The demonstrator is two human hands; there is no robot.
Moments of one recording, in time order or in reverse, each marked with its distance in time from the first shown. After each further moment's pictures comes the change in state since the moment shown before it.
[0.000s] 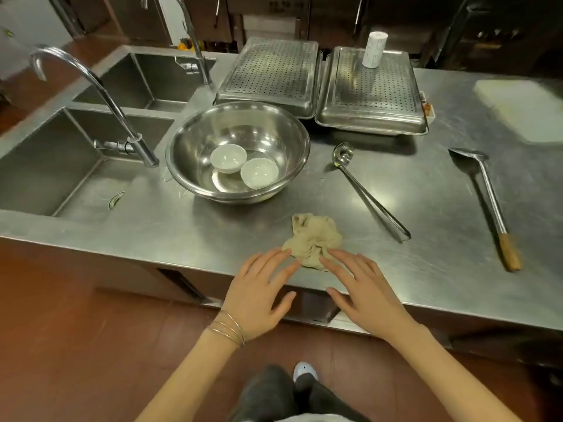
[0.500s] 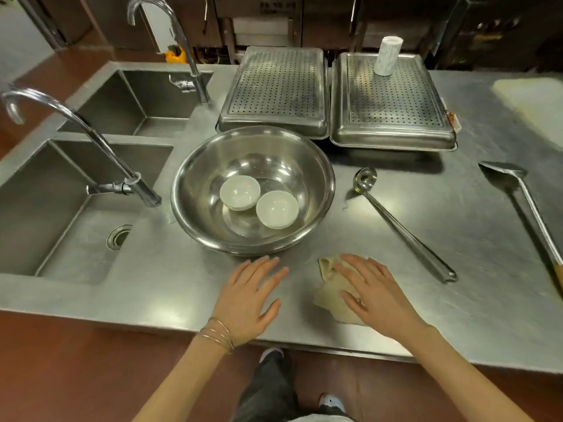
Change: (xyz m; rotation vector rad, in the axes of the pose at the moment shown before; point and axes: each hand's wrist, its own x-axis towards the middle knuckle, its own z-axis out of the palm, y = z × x) left_hand 0.061 -0.152 0.008 -0.018 -0.053 0.021; right_hand 0.129 0.031 0.039 -0.024 0.055 0.056
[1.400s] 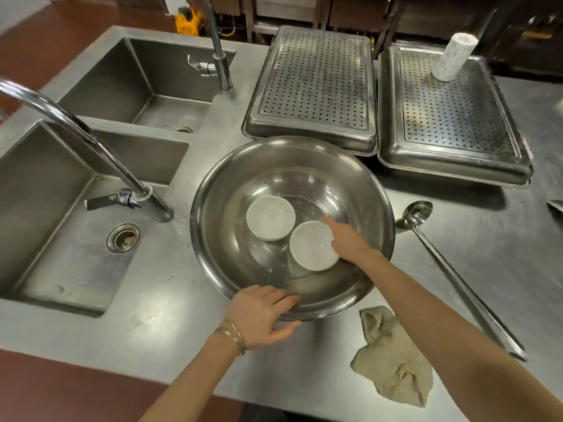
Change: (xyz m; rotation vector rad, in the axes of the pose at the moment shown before) left_hand 0.054 -0.125 0.040 -0.099 -0.006 0.092; right_hand 0.272 0.034 0.093 0.235 -0.537 0.416
